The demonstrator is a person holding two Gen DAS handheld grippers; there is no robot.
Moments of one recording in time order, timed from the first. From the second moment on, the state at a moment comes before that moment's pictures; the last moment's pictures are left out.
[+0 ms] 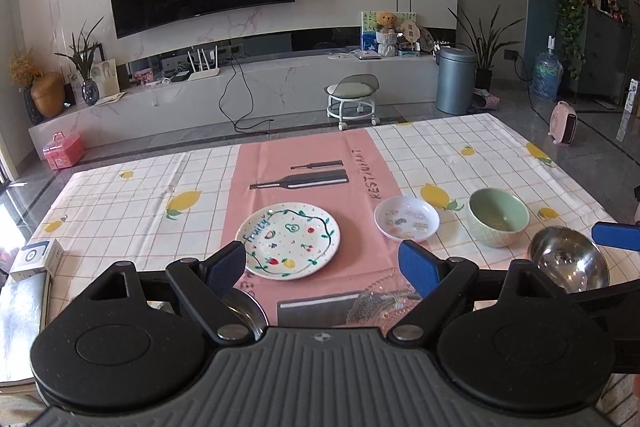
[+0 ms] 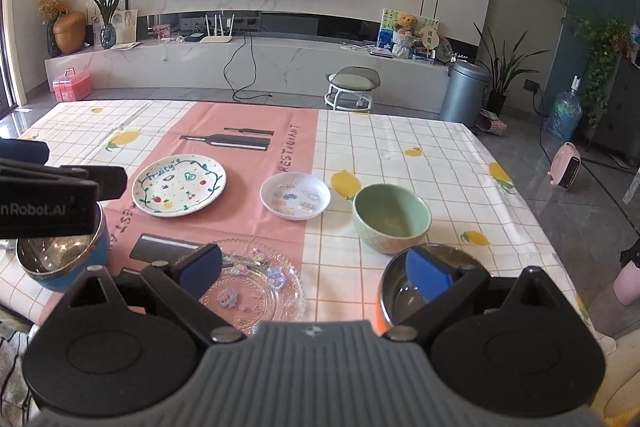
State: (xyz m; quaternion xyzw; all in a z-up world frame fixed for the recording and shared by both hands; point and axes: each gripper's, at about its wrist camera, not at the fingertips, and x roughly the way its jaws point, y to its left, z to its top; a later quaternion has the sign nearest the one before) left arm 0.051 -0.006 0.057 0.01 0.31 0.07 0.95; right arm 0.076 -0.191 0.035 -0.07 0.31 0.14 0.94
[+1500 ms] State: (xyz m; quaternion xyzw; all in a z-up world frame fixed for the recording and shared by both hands) left arm 0.077 0.180 -0.056 -0.17 0.53 0.11 0.83; right arm 0.129 0.036 -0.067 -0.08 0.55 0.32 0.77
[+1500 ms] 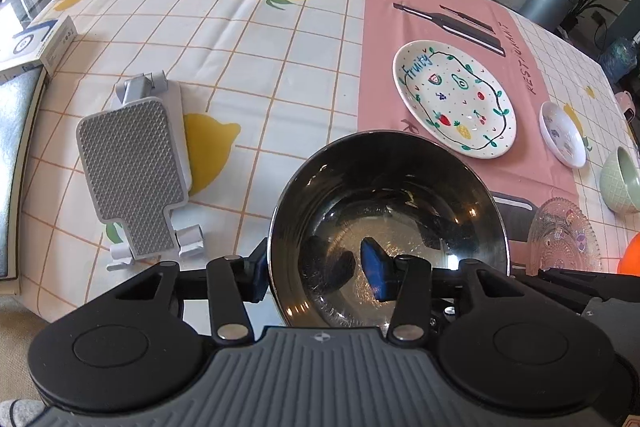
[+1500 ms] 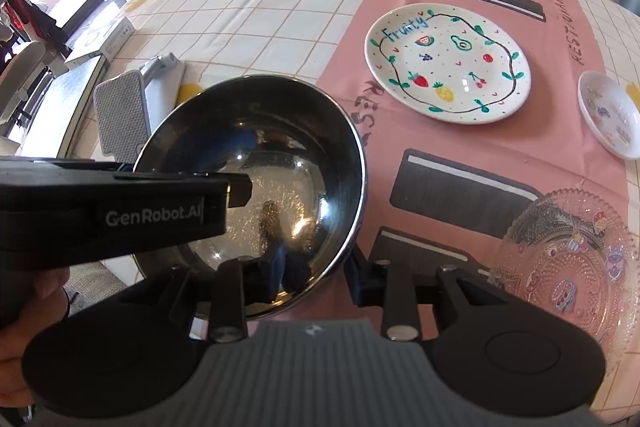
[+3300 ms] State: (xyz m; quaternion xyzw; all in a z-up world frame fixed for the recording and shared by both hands) left arm 0.072 0.129 -0.046 -0.14 0.54 0.02 0.83; right arm 0.135 -0.061 -0.062 0.05 0.59 0.28 0.76
